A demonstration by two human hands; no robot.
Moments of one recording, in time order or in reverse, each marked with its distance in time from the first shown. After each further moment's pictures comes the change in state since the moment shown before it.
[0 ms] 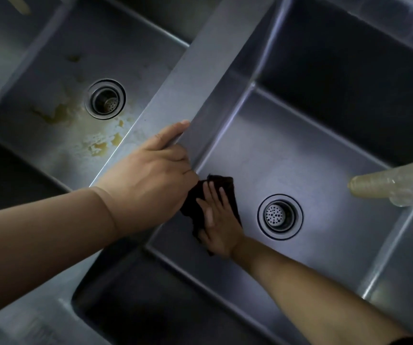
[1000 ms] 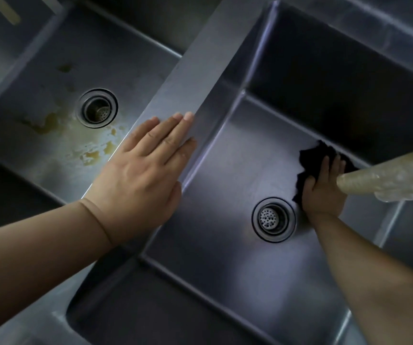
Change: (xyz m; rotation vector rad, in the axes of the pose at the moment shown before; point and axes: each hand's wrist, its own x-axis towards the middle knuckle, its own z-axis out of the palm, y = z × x) left_hand -0.004 0.003 -0.006 -0.054 0.174 -0.218; right_hand -0.069 0.165 -0.094 -0.073 0.389 0.911
